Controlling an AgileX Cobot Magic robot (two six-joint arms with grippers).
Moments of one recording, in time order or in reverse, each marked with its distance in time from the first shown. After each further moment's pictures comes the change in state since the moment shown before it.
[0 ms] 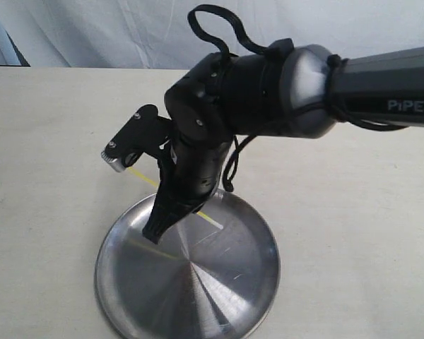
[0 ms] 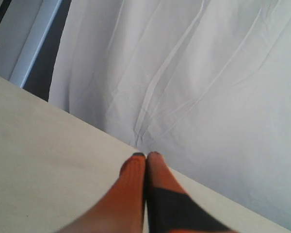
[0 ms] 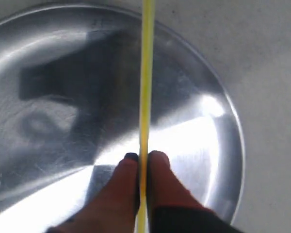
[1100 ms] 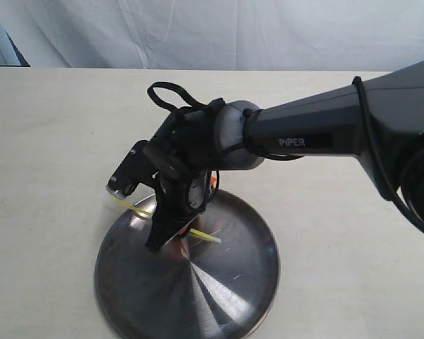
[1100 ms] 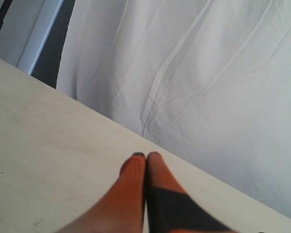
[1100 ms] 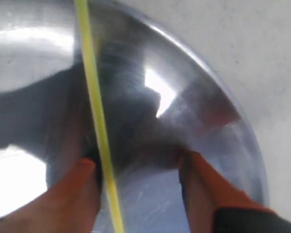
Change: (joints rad) left arm 0.000 0.000 0.000 -0.006 0.051 0.000; right arm -0.002 0.275 -0.091 -0.181 -0.049 0.086
